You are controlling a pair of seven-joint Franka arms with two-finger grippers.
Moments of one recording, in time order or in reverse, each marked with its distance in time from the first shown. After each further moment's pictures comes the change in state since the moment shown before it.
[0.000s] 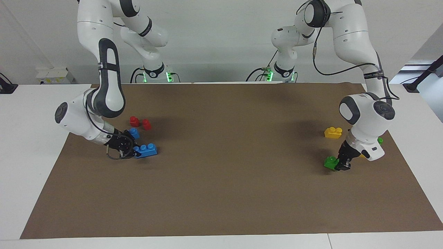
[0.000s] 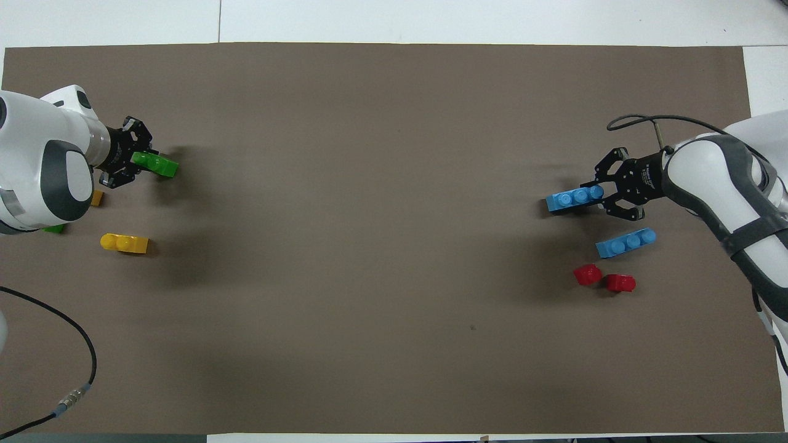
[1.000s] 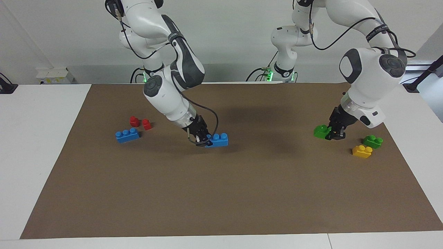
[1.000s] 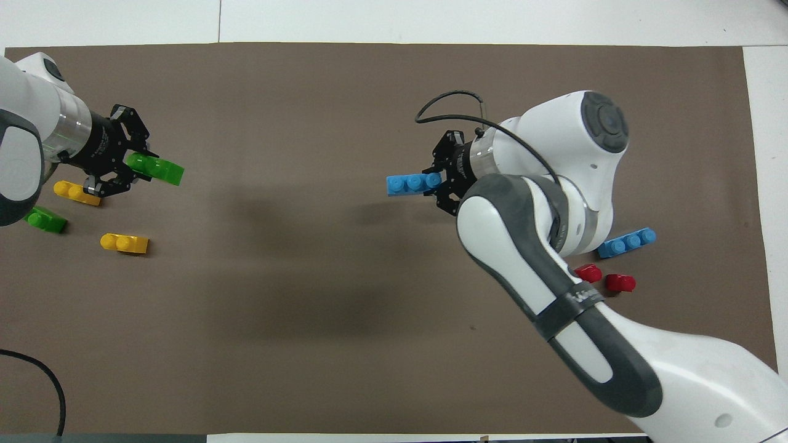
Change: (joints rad) left arm -0.151 -0.269 -0.013 0.098 0.000 -0.504 -0.359; right arm 0.535 -0.021 0.015 0.119 0.009 0.201 0.710
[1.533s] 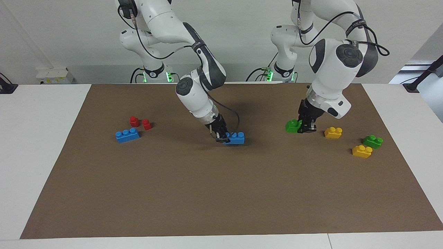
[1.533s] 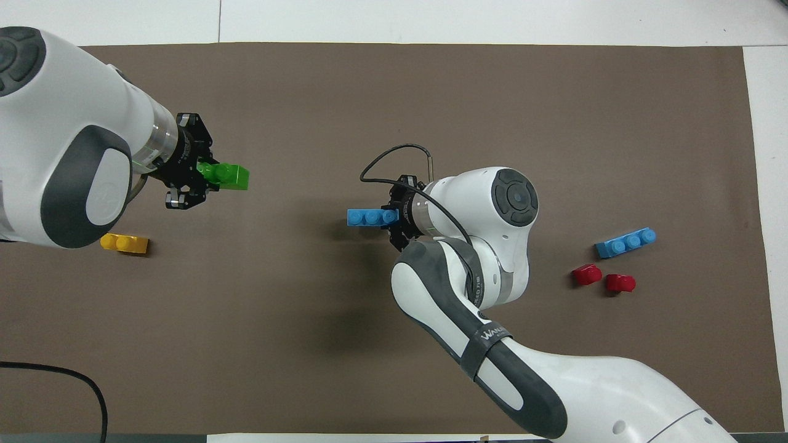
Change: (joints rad) left arm -0.171 -0.021 -0.004 -0.004 0.000 -0.014 -0.392; right arm 0.139 0.039 -0.001 -0.143 0.066 0.240 0.047
